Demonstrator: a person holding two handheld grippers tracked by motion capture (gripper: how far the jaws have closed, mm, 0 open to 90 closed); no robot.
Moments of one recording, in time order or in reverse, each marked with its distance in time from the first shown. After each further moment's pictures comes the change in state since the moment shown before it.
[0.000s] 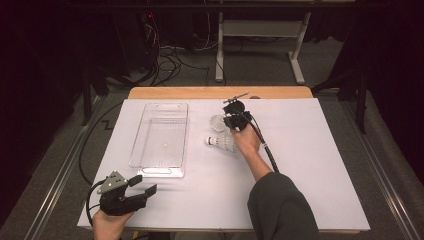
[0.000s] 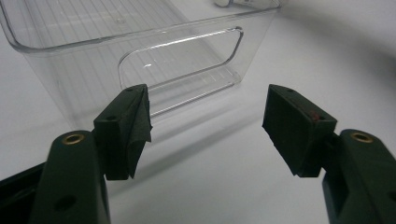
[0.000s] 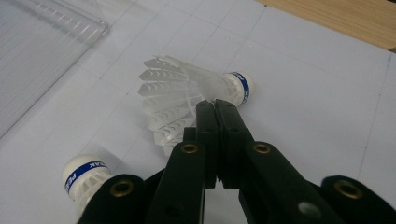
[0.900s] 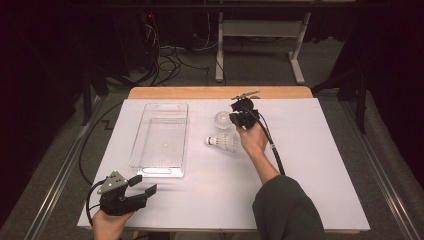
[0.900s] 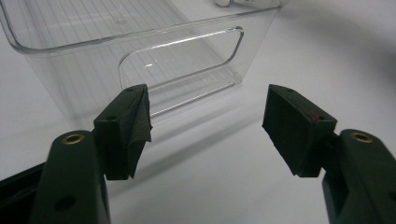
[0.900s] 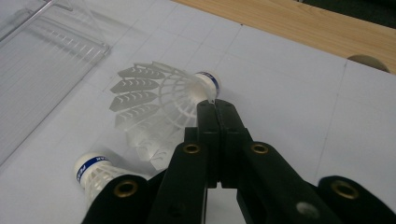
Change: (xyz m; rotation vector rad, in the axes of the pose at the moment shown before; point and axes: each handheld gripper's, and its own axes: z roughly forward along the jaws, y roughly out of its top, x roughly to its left) left arm -0.001 0.000 0.000 -0.003 0.006 0.000; right arm -0.011 -0.003 -0.029 -0.064 -0.009 0.042
